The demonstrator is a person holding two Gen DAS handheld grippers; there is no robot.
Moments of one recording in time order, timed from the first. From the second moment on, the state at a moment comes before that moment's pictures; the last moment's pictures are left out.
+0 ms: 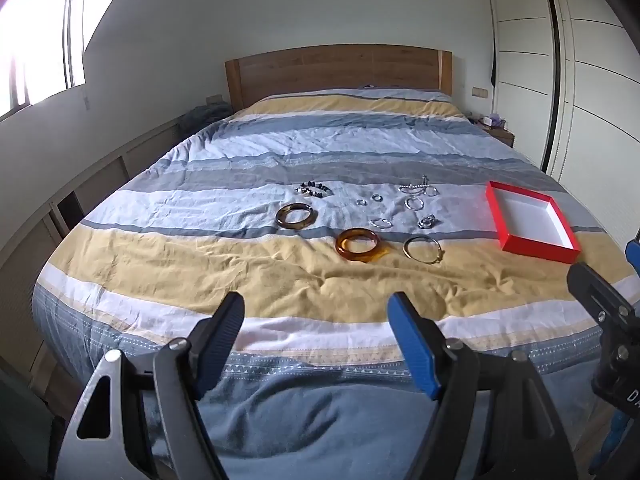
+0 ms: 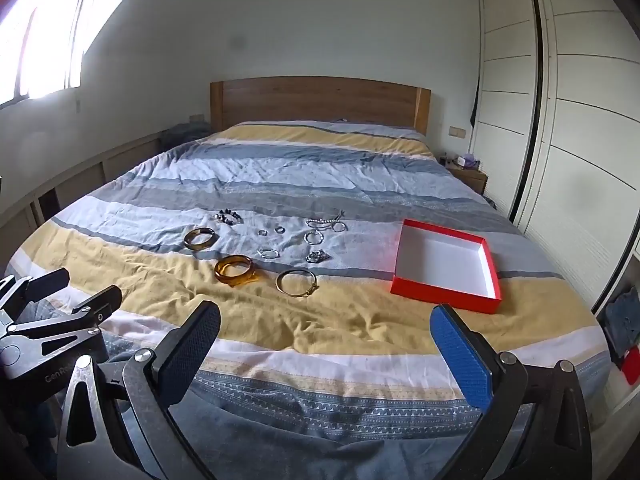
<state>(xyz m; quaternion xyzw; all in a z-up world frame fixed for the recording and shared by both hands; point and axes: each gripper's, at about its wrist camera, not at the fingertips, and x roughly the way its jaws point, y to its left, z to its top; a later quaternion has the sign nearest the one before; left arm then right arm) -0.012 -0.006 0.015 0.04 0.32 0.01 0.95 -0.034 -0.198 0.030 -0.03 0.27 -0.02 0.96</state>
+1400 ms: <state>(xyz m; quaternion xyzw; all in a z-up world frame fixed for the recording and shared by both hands) 0.064 0.019 -0.031 0.04 0.39 0.03 0.92 0.031 -0.193 -0.018 -0.01 0.32 0.03 0.95</state>
